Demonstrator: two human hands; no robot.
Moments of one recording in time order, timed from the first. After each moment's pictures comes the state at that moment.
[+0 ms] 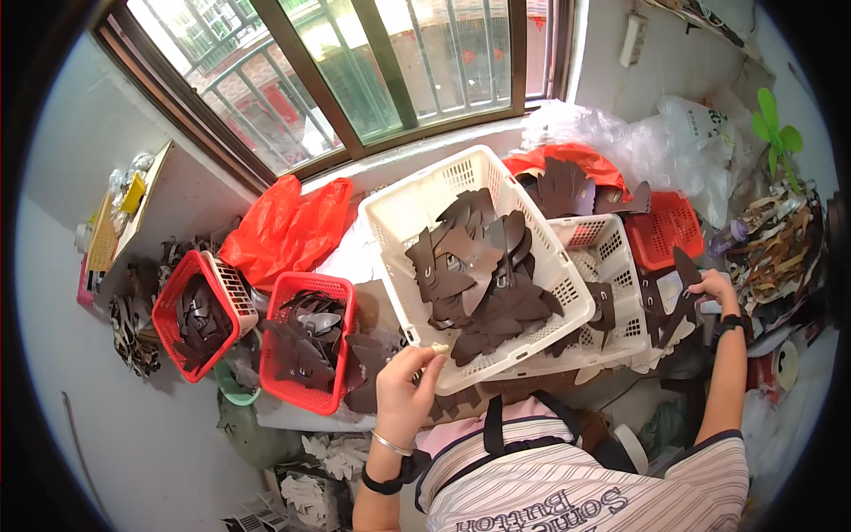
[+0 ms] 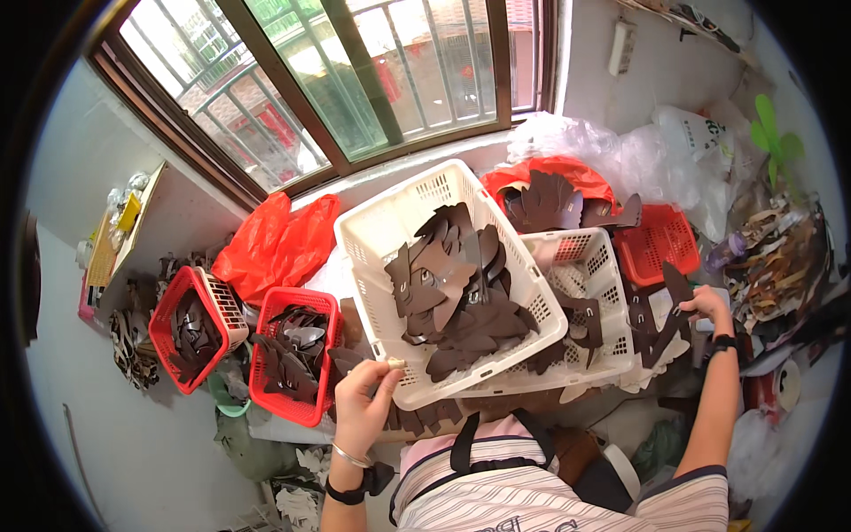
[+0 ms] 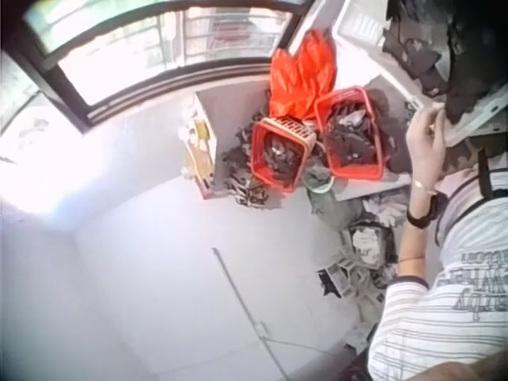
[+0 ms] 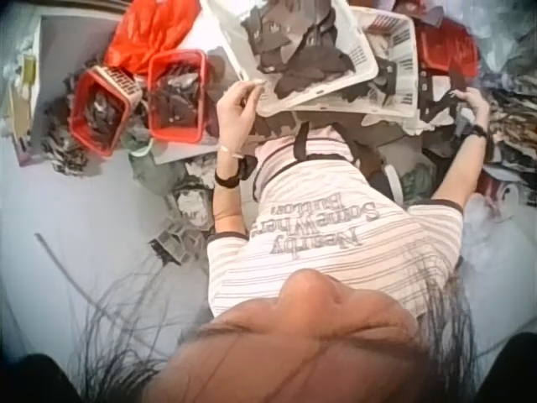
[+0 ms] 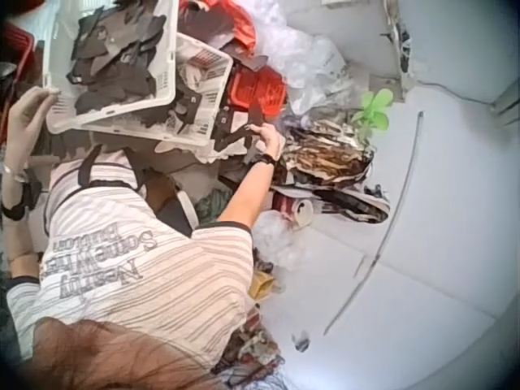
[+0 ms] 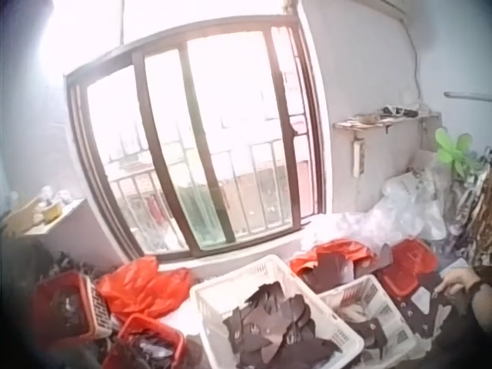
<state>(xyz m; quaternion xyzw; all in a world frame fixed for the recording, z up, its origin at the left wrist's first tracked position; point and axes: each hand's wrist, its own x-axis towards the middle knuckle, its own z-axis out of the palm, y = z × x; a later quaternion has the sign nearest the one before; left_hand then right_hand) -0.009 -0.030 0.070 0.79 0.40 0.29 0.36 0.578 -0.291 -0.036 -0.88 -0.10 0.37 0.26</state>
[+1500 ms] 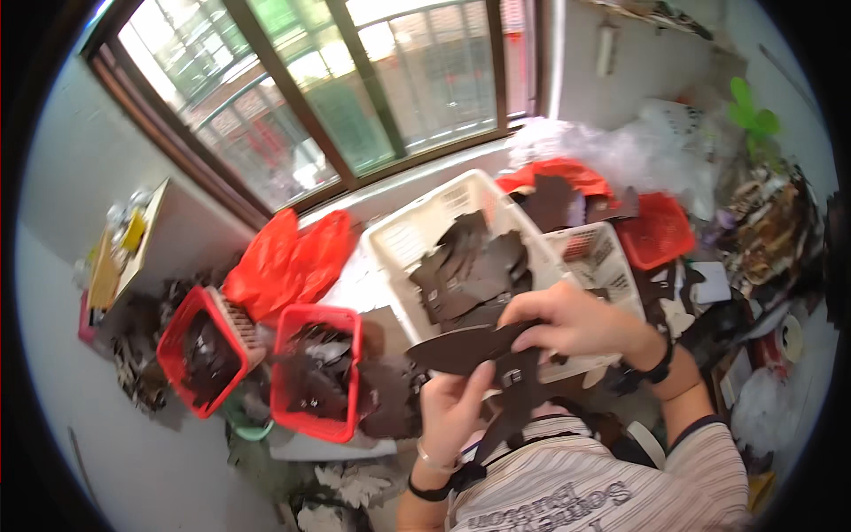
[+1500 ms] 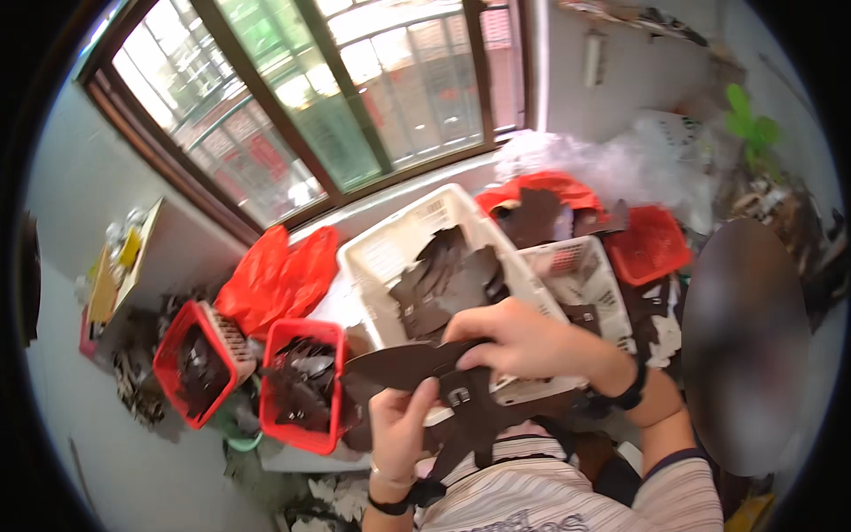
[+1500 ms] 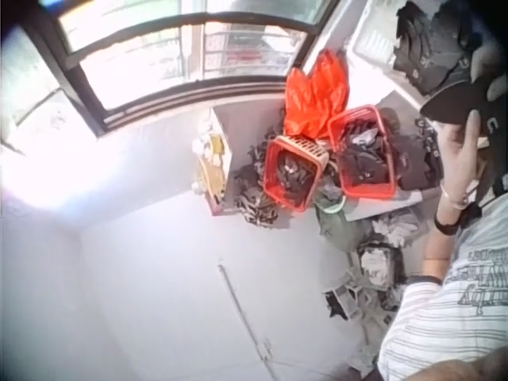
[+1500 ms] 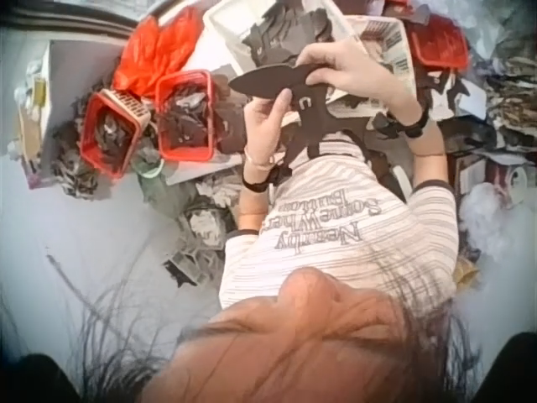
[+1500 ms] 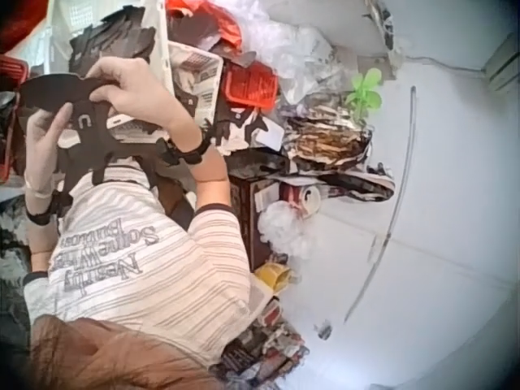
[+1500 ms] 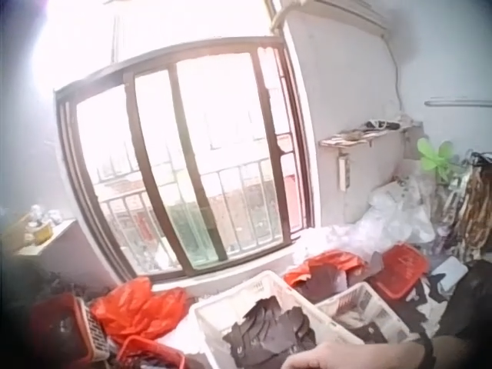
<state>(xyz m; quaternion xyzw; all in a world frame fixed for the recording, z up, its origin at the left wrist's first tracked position) 0.028 -0.050 0.103 0.52 0.34 0.32 0.72 0.240 -0.087 0.168 -0.55 -0.58 0.48 0.34</state>
